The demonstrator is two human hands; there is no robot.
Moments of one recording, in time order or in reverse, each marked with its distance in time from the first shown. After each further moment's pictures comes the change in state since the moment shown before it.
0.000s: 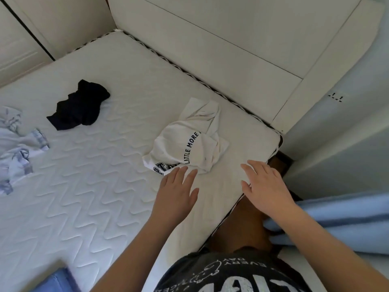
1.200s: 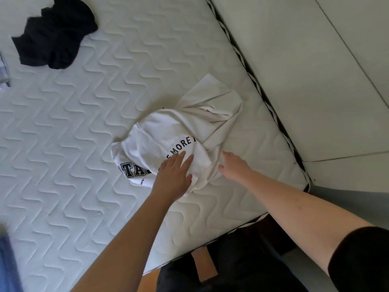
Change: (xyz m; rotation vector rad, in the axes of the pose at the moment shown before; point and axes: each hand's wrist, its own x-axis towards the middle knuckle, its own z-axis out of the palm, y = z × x) left_hand 0.271 -0.025 0.223 -0.113 -0.564 -0.427; right_hand 0.432 0.098 0.181 0.142 -0.699 -0.191
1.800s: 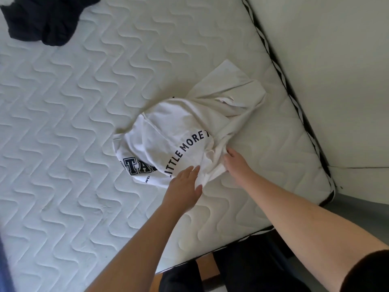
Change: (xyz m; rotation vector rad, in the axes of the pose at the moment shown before) left_hand 0.007 -0.023 0.070 -0.365 -0.135 -0.112; right_hand 0.041 -0.040 0.038 1.058 0.080 0.173
